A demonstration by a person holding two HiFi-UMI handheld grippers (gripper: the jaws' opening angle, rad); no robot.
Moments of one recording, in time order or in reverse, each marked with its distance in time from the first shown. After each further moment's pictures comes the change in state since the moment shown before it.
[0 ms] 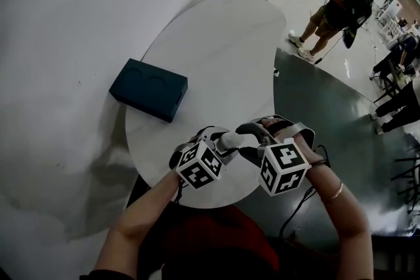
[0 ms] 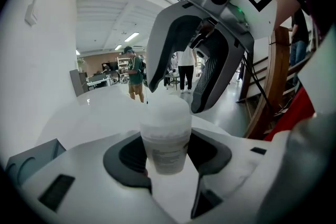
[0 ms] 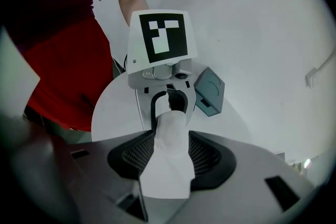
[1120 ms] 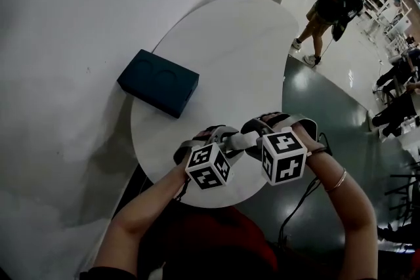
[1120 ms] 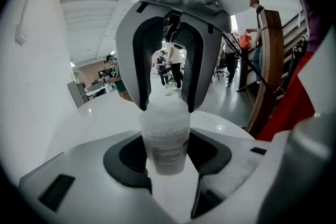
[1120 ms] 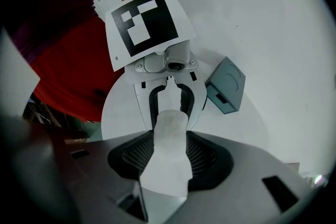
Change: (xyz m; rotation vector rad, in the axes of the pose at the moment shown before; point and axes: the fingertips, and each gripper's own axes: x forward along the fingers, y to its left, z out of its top) left arm 0.002 0.003 -0.004 0.142 0.009 0.031; right arm 0.020 -0.002 -0.003 -0.076 0.092 0.211
